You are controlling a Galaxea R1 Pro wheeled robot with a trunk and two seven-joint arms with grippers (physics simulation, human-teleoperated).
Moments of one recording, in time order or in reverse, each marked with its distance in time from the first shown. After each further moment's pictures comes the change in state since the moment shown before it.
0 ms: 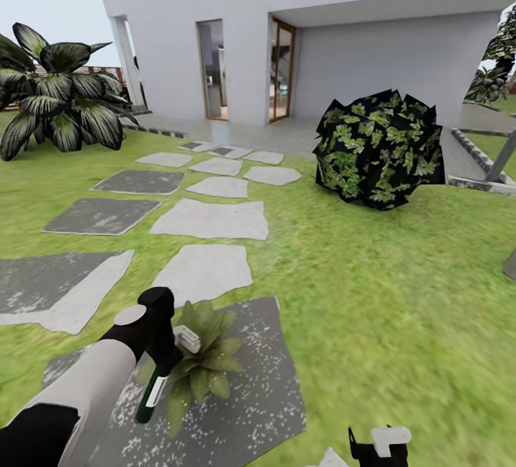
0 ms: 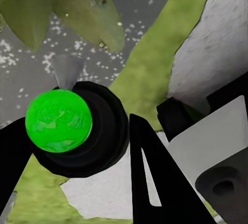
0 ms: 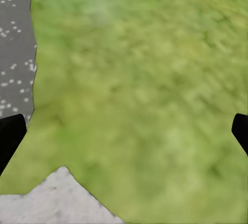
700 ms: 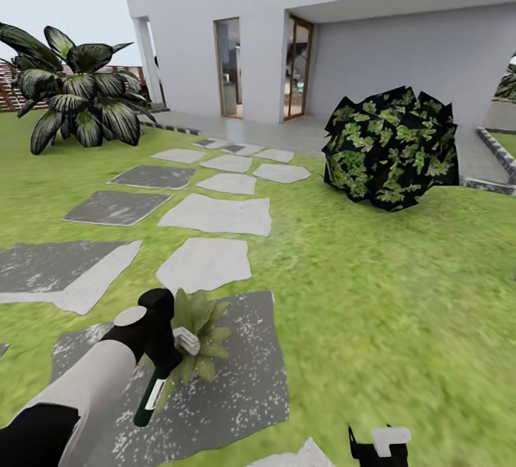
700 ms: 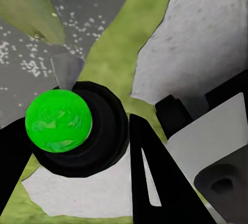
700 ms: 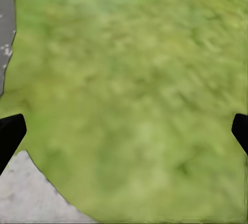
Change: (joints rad) left arm 0.001 -0.001 0.000 0.014 0.000 0.000 0.002; right arm 0.000 -0.001 0.000 0.000 0.000 0.000 0.000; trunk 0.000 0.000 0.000
